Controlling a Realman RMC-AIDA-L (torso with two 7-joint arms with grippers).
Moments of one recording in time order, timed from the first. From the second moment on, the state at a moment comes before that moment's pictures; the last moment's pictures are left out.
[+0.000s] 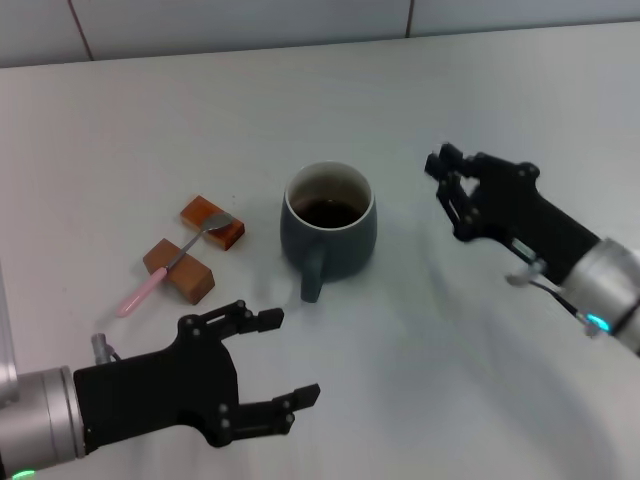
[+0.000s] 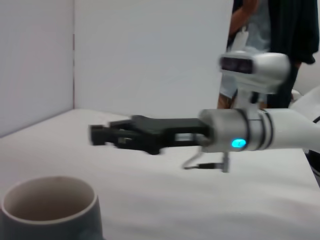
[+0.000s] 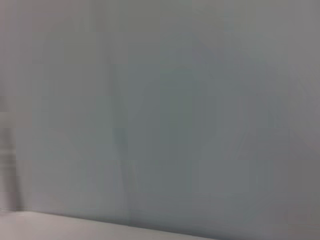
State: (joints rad) left arm 0.08 -2.07 1.58 1.16 1.47 1.32 -1.26; right arm 0.53 2.07 -0.40 0.16 -1.53 -1.33 0.36
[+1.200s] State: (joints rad) left arm 0.10 -2.07 1.52 0.67 0.73 1.38 -1.45; right arm 0.31 2.09 -0.68 -0.58 -1.87 -1.62 1.08
